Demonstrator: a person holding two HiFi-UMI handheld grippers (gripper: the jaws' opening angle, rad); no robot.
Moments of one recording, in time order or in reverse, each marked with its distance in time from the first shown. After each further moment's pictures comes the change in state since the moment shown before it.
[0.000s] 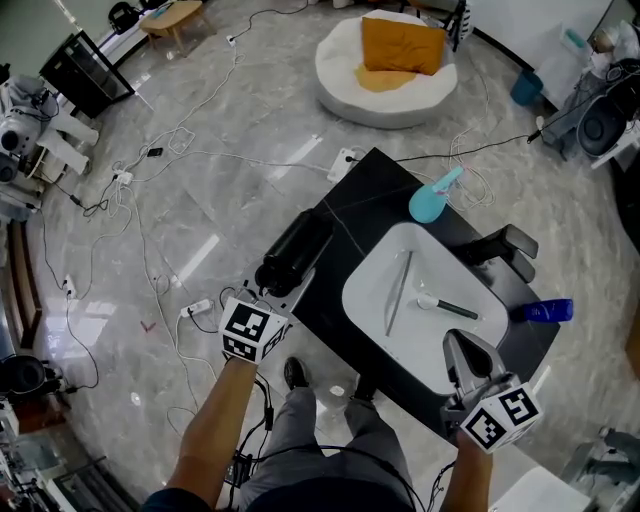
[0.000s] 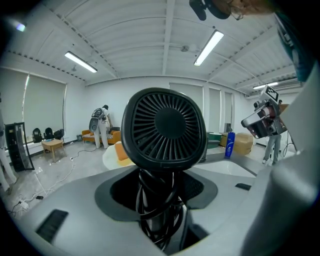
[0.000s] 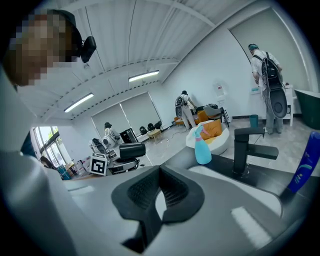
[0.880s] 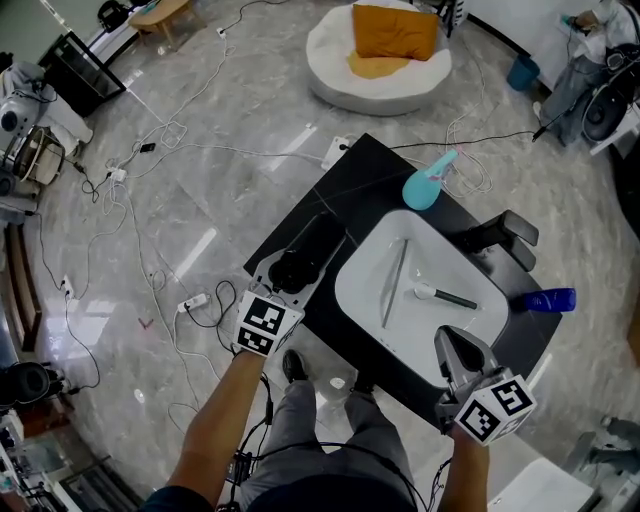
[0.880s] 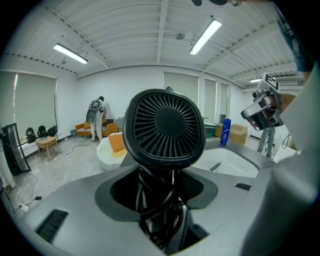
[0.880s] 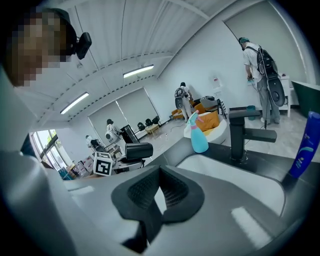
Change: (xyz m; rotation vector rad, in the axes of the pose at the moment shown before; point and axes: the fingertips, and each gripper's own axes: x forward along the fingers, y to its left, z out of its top) left arm 0.038 -0.033 -0.042 0.042 0.112 -0.049; right arm 0.005 -0.021 -0.036 0.057 0.063 -0.011
